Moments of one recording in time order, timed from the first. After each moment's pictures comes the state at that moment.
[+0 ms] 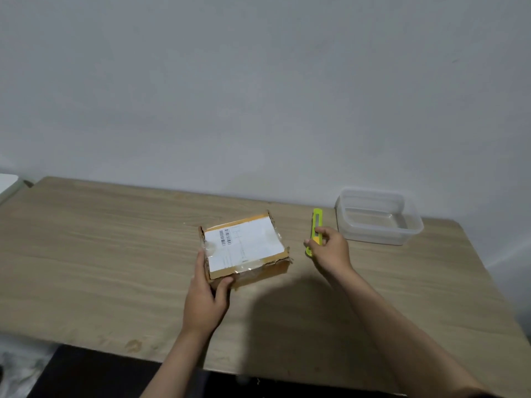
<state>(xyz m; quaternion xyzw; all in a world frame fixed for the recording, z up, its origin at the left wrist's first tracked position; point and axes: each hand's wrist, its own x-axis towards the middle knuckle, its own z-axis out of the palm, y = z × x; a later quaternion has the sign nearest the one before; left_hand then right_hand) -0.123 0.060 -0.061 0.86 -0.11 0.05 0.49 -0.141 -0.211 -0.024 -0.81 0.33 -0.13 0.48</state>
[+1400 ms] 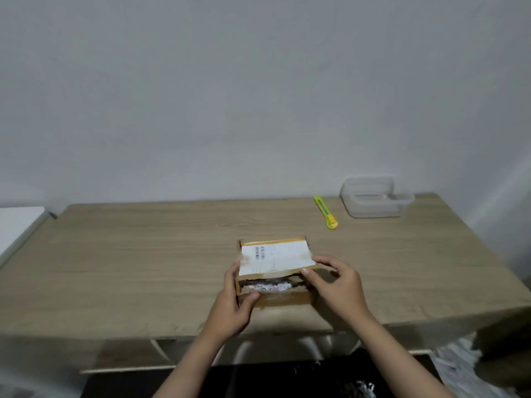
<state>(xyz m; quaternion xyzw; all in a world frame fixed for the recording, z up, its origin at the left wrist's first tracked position) -0.130 0.162 -0.048 0.80 -0.28 -0.13 0.51 -0.248 -0.043 -0.001 -0.79 0.26 -0.27 0.48</state>
